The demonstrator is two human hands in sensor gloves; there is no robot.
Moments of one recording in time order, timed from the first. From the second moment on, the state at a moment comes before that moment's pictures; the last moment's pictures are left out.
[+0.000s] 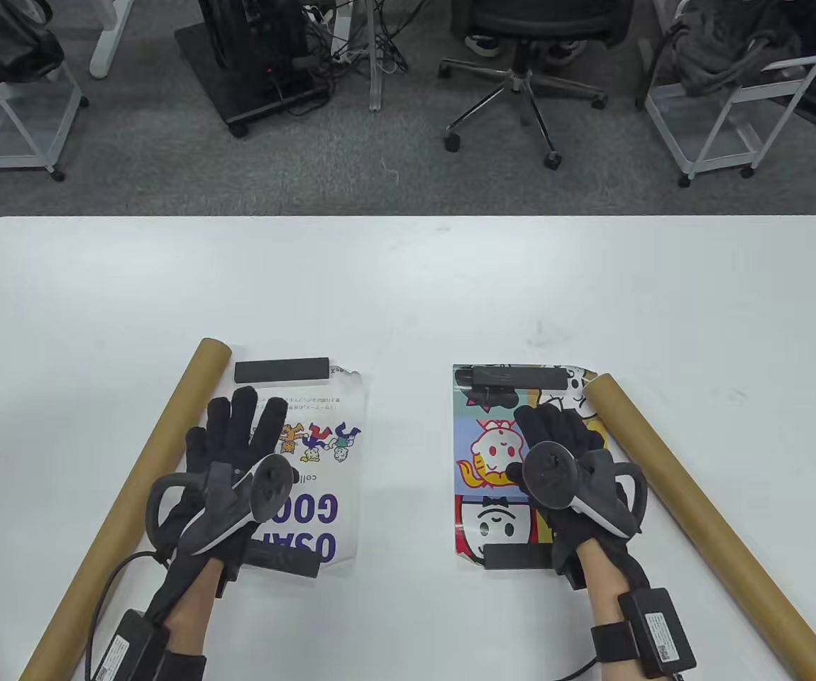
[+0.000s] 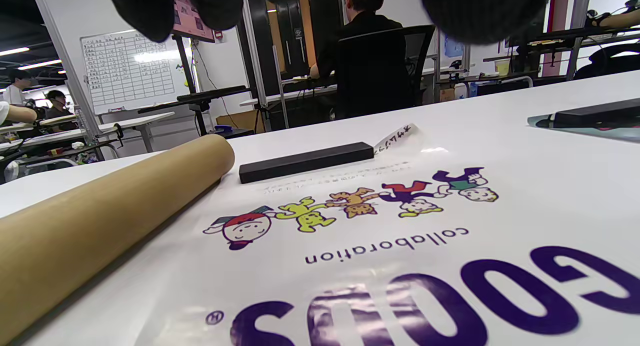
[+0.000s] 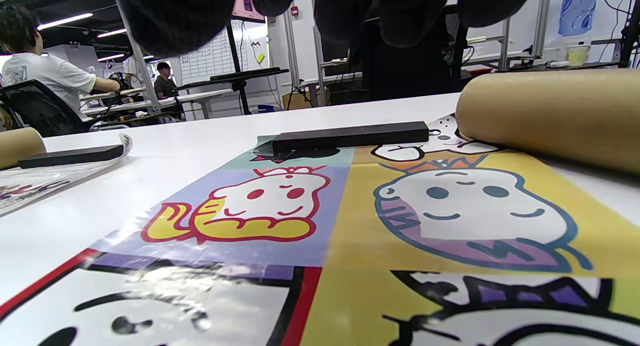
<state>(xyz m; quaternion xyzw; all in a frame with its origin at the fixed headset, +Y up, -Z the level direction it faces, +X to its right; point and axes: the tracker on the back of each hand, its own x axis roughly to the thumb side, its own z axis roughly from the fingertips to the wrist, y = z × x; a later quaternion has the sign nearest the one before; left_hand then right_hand) -0.224 -0.685 -0.216 -0.03 -0.05 -0.08 0.99 0.154 -0.713 -0.227 0.07 0.04 0.99 0.09</state>
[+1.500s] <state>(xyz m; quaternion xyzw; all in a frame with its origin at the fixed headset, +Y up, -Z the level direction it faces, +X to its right) -0.328 -0.720 -0.244 -0.21 0.18 -0.08 0.96 0.153 -0.719 -0.227 0.07 0.07 0.99 0.12</state>
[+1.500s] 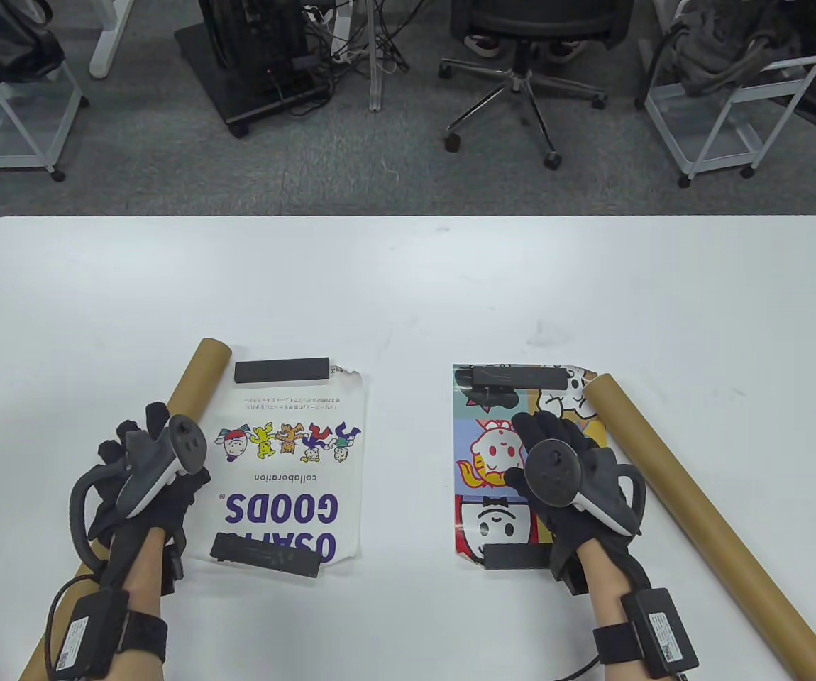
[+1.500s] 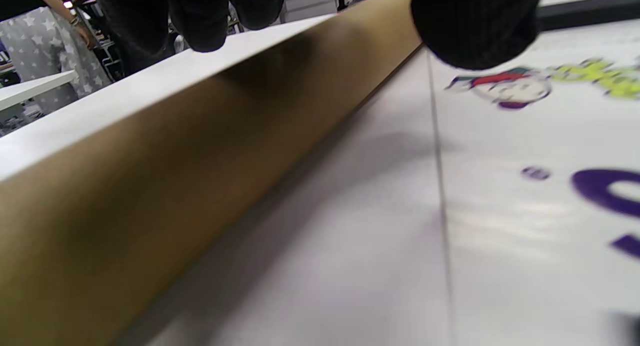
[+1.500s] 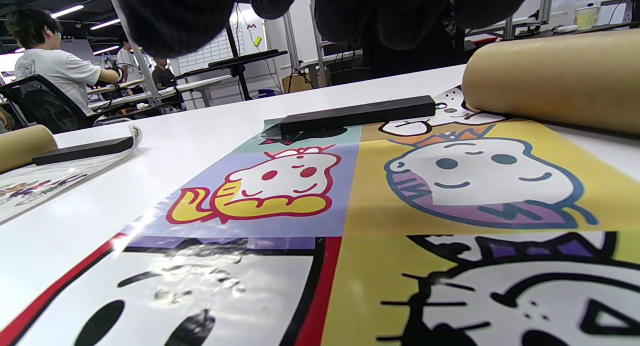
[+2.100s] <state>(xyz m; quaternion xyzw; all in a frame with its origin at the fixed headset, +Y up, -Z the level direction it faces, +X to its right) -0.345 -0.733 -0.250 -0.25 0.24 -0.10 0.93 0.155 -0.719 -0.228 0.07 0.08 0.98 0.15</state>
